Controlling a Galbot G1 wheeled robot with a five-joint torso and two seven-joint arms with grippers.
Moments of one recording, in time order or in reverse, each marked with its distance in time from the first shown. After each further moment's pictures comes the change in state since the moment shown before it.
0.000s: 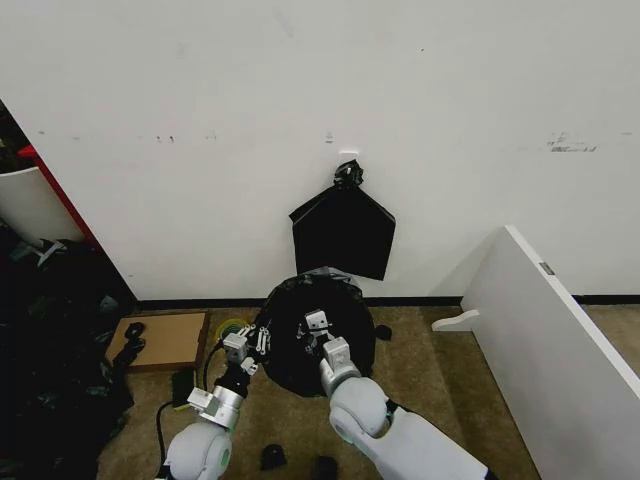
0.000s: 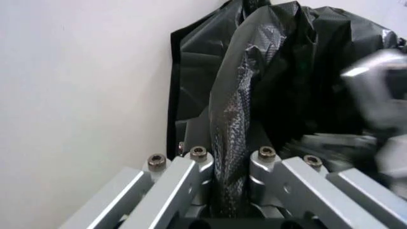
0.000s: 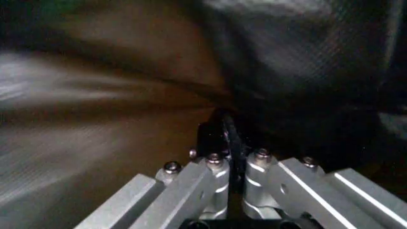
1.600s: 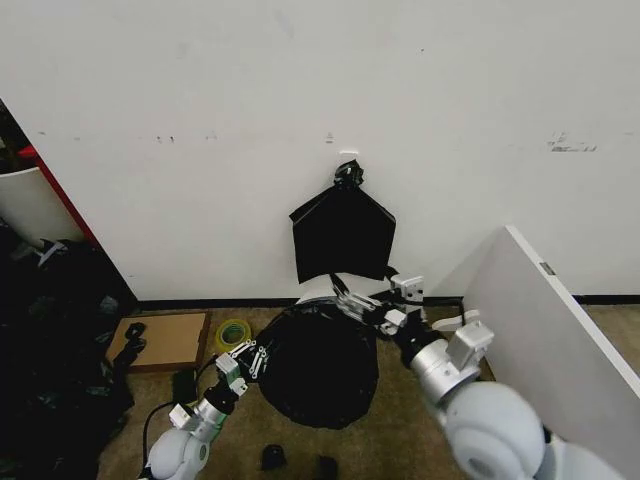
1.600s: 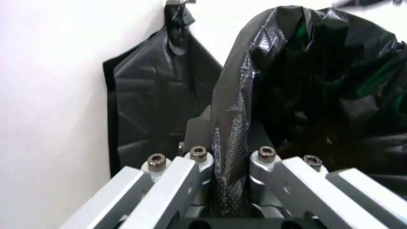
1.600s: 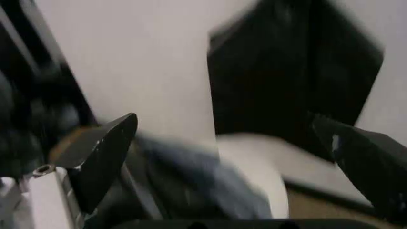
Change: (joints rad) left arm -0.056 0.059 -0.052 0.196 -0.202 -0.252 0.498; right arm -0.262 -0.512 0.356 0.782 0.433 -0.286 -0.021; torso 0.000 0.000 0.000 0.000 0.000
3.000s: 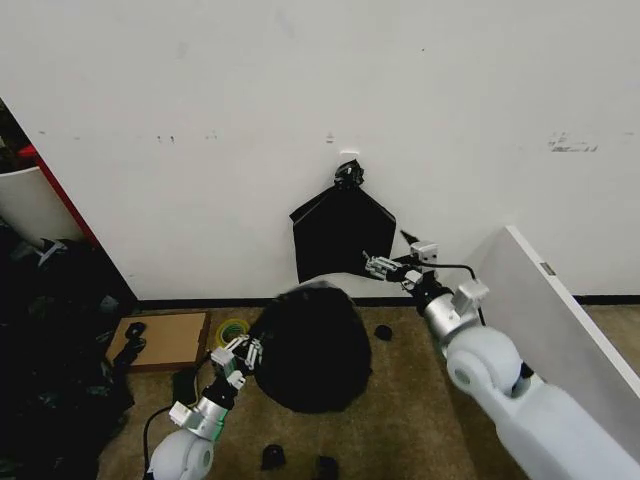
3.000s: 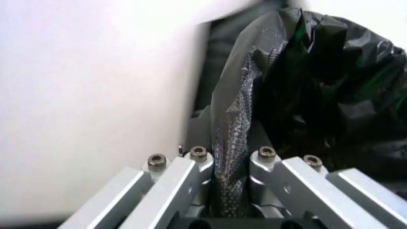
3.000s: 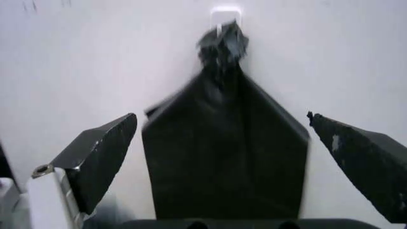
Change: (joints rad) left arm 0.045 -0.025 0.013 -0.112 0.000 0.229 -0.470; right arm 0.023 0.122 0.044 -0.259 -0.282 0.377 -0.105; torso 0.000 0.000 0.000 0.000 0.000
